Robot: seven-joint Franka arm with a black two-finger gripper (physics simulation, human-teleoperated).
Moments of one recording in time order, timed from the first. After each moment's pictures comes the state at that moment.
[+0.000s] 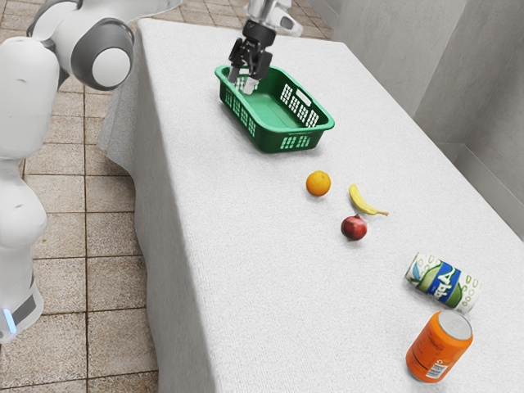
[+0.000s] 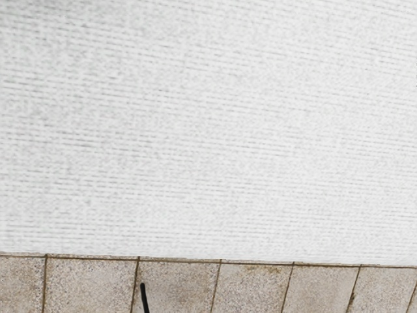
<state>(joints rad) 0.53 0.31 -0.09 -1.11 -0.10 1.03 0.26</state>
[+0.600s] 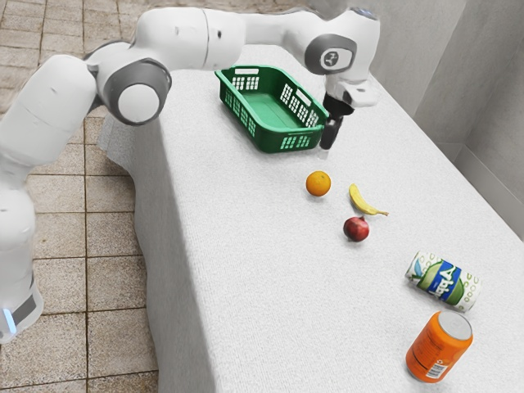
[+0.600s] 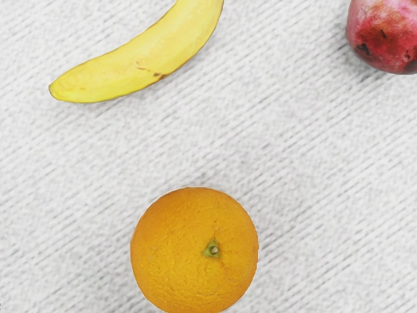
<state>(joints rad) 0.31 0.49 -0.22 -1.03 0.04 1.56 0.67</state>
